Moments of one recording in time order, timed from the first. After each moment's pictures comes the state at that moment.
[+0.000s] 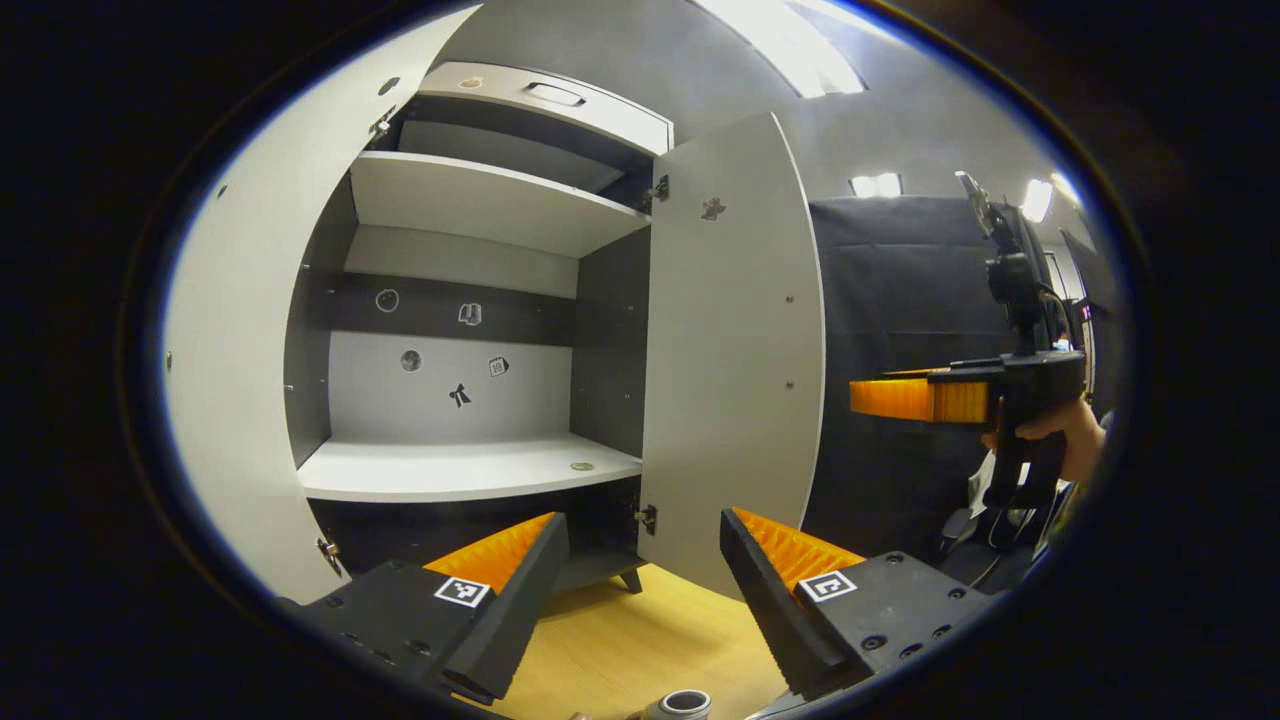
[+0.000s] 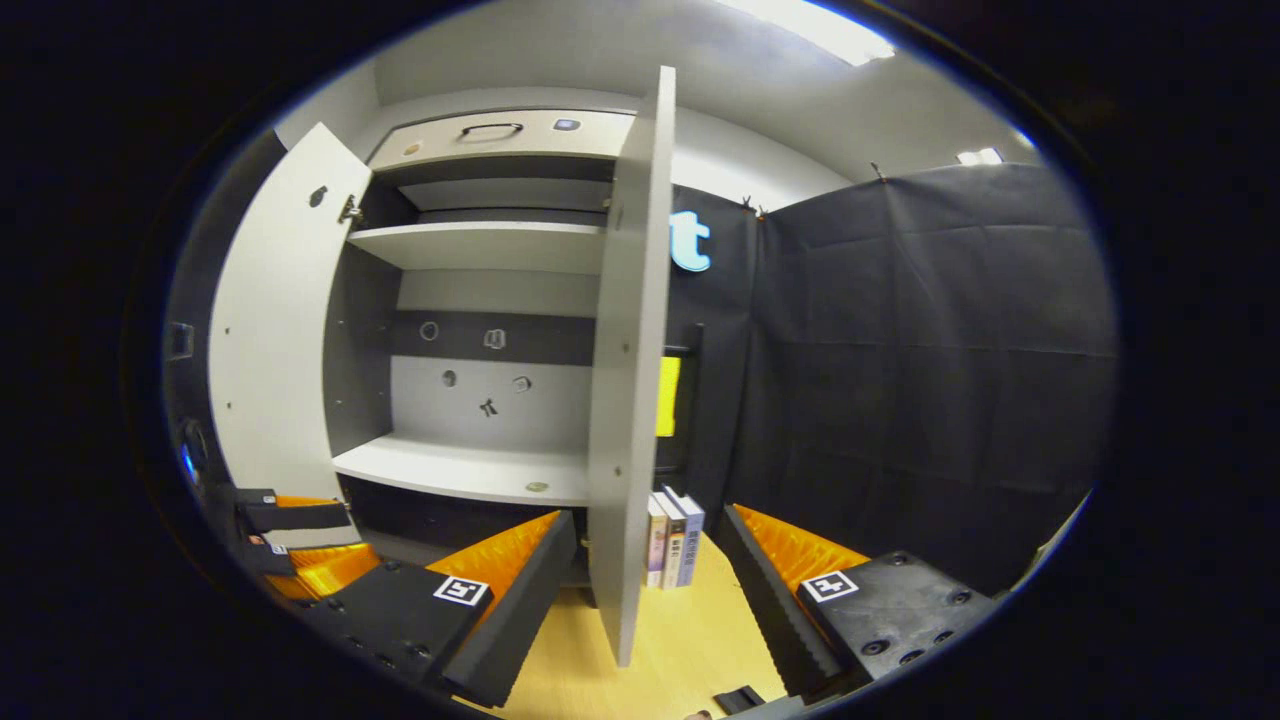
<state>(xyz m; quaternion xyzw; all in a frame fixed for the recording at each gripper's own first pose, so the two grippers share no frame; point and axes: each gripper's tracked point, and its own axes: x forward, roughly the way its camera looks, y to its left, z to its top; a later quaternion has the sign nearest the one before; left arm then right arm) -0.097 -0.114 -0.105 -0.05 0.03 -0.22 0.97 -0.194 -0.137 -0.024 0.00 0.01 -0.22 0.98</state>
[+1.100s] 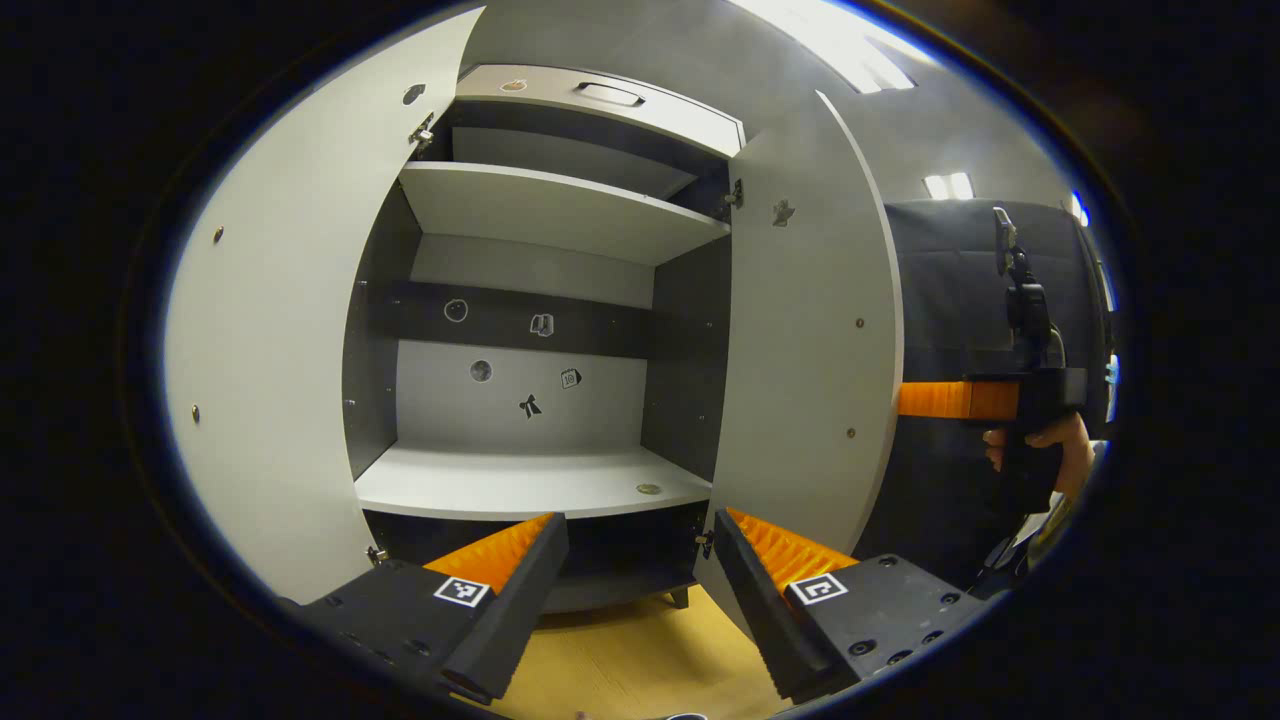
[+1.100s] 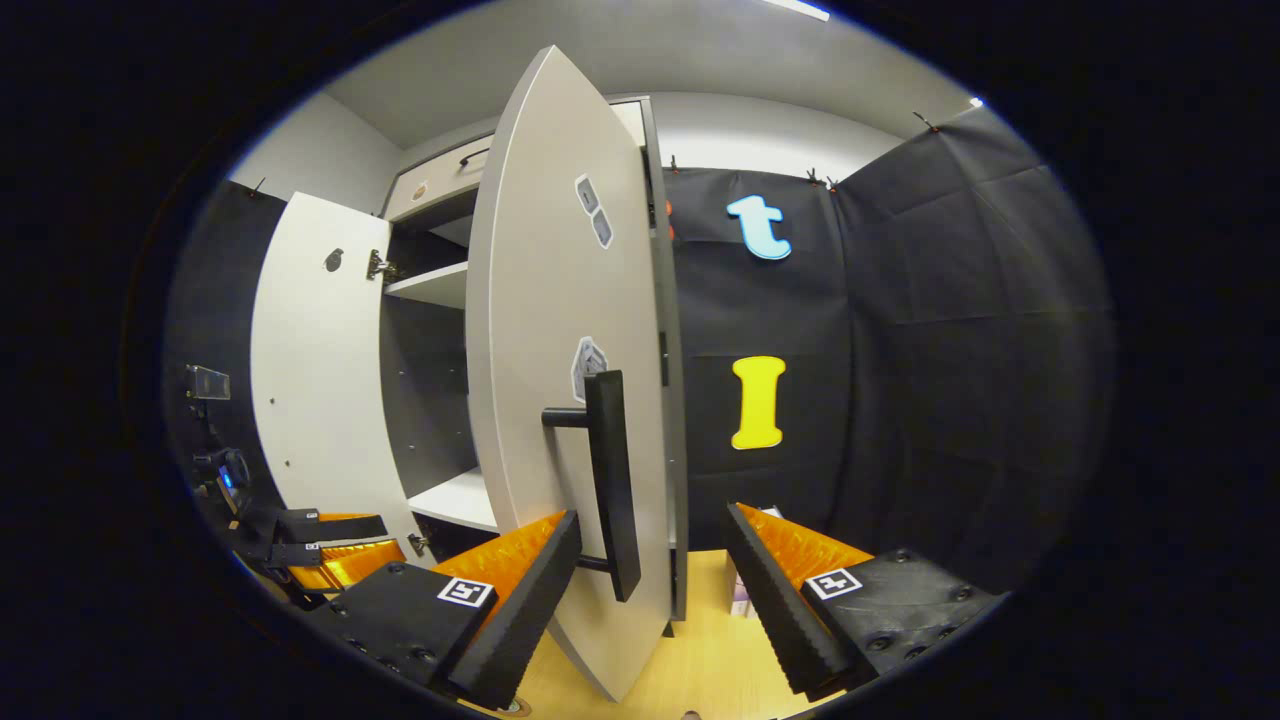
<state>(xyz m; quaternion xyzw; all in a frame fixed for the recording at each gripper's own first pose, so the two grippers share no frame) -0.074 -0.092 -0.081 -0.06 0.04 -0.09 0.99 -0.106 -0.117 0.012 0.08 -0.01 0.01 1.00</state>
